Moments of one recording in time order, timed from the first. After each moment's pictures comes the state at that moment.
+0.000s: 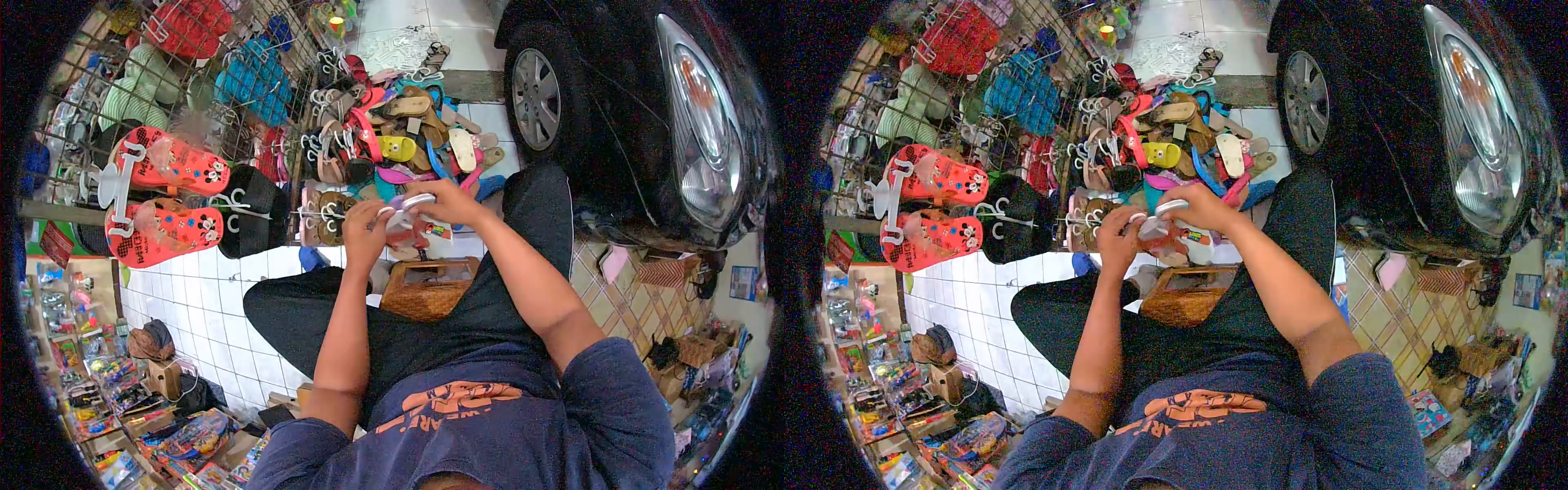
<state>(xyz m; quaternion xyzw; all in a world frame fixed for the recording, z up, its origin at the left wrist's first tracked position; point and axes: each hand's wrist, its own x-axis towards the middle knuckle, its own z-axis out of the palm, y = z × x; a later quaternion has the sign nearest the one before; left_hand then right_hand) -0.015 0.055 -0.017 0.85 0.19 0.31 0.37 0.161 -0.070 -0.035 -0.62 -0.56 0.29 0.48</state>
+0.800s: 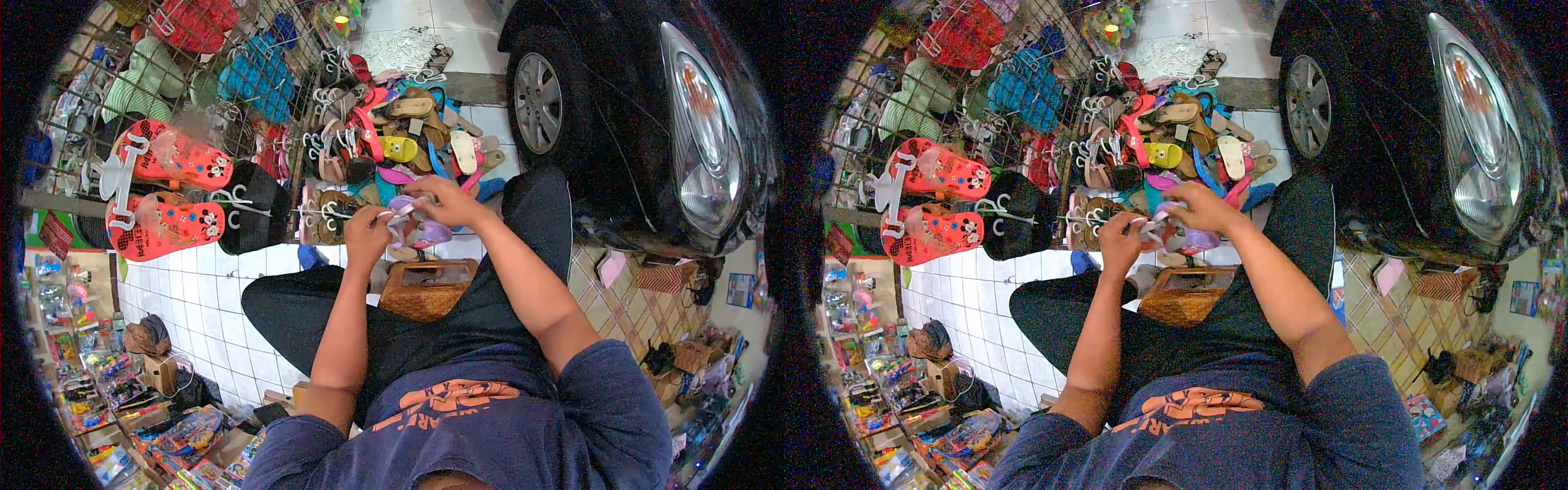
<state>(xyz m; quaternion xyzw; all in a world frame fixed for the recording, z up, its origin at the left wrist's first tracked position) -0.018 0.048 -0.012 0.82 0.28 0.24 0.44 0.161 -0.068 -0.047 -0.64 -0.56 0.22 0.48</state>
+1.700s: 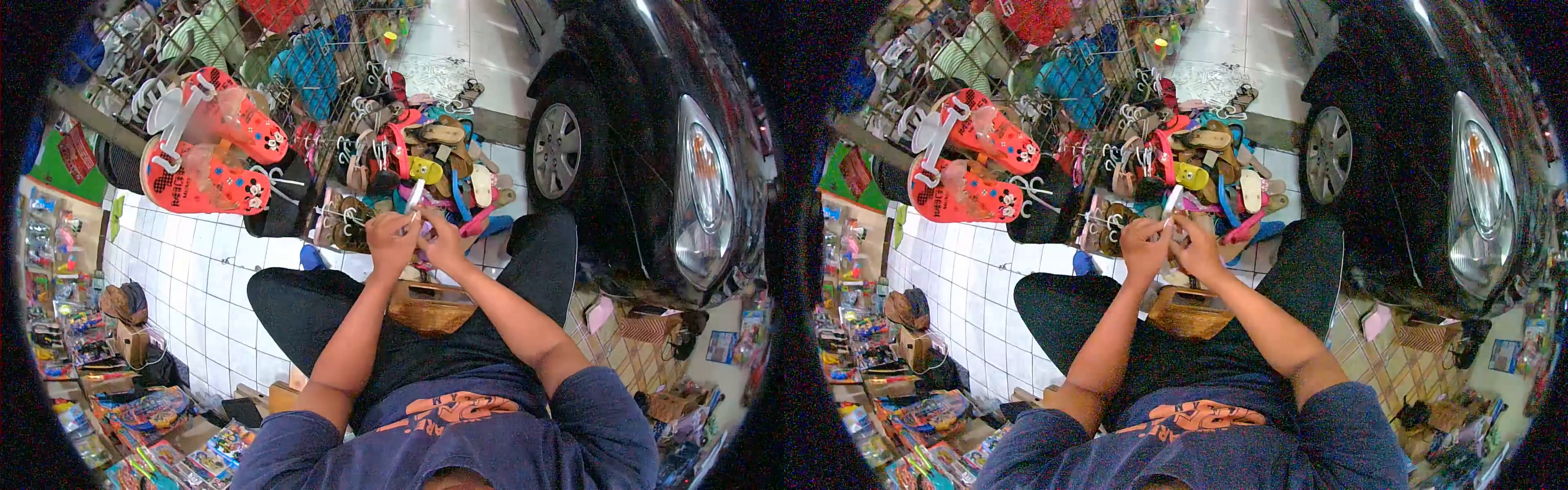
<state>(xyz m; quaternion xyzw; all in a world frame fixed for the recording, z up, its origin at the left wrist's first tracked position) -0.014 0.047 -0.011 0.81 0.28 0.41 0.31 0.078 -0.048 -0.028 -0.74 -0.41 0.20 0.49</state>
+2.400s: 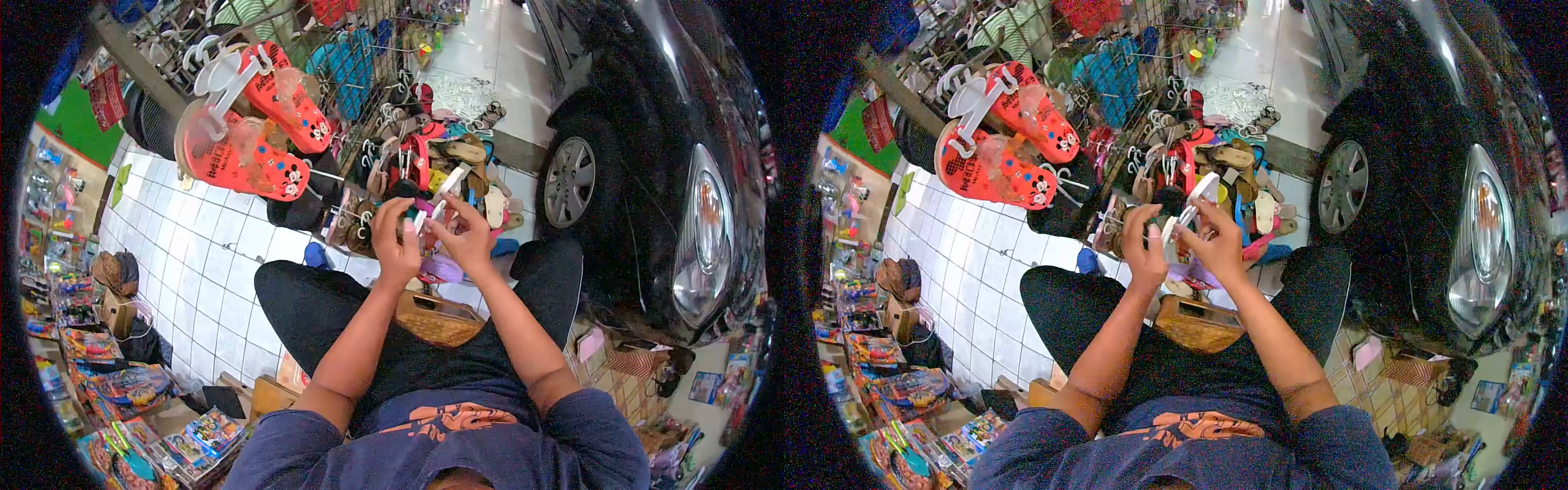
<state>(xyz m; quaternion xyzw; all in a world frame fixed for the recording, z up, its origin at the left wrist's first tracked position) -0.034 0.061 0.043 0.74 0.22 0.53 0.34 0.084 -0.021 0.028 -0.69 -0.40 0.12 0.59</state>
